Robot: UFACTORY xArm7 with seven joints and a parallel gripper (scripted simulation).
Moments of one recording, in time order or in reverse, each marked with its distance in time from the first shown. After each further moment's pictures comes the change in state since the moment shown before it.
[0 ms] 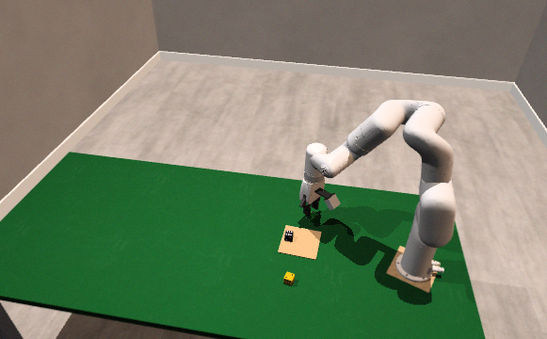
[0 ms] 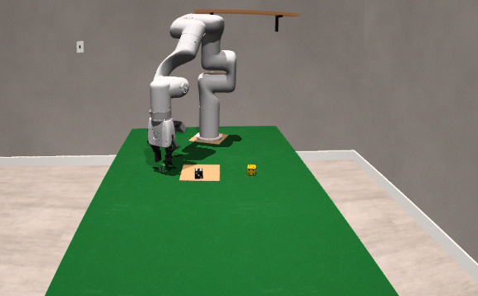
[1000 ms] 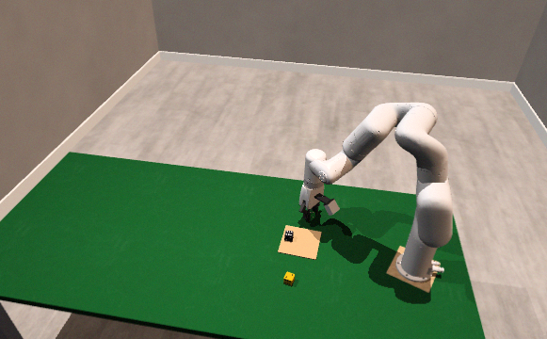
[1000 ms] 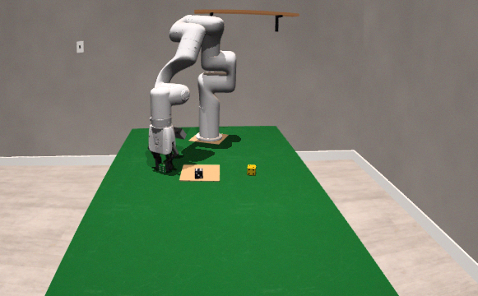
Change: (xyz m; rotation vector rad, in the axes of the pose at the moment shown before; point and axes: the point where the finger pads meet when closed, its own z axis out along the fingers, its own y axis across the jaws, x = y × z) arm 0.001 0.000 0.026 0.001 0.001 0.000
